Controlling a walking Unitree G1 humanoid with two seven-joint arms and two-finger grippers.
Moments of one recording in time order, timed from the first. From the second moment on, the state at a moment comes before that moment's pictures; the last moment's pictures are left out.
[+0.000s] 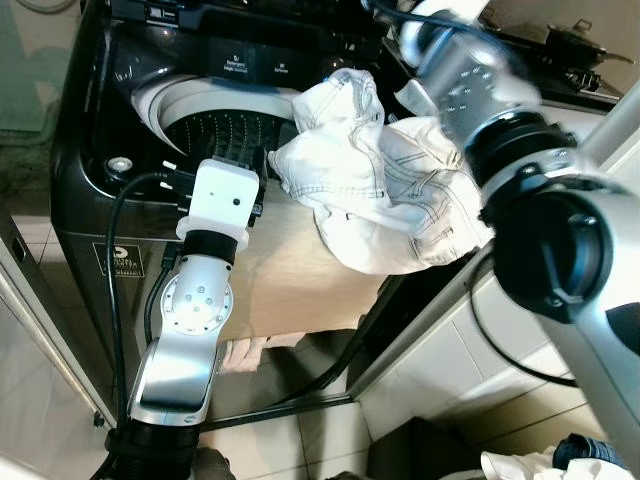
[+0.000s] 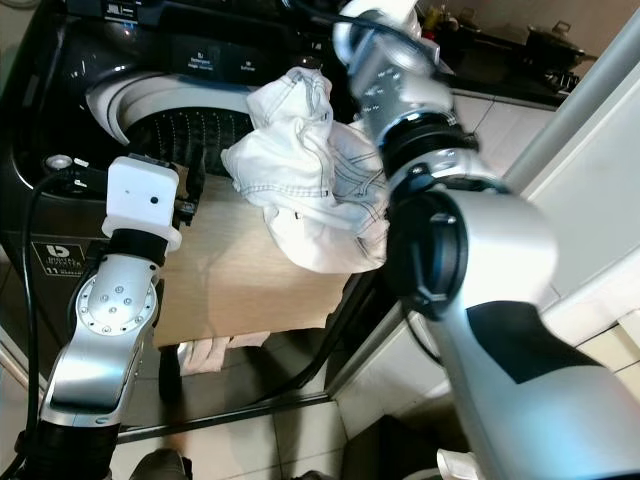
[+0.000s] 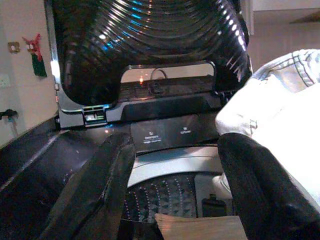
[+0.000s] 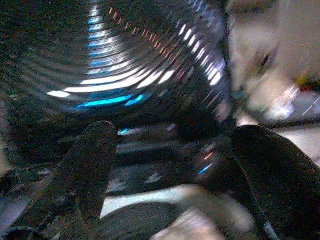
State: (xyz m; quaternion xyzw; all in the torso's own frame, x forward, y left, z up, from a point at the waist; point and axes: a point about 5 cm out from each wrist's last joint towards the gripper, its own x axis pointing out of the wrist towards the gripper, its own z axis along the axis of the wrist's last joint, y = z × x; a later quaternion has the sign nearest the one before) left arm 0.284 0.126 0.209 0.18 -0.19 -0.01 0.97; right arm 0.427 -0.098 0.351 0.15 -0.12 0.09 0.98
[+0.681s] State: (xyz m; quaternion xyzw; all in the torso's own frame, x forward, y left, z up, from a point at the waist) left arm 0.293 0.117 0.202 0.17 -0.18 -0.05 0.97; right arm 0.317 -0.182 0.225 -0.25 -0.38 -0.09 0.89
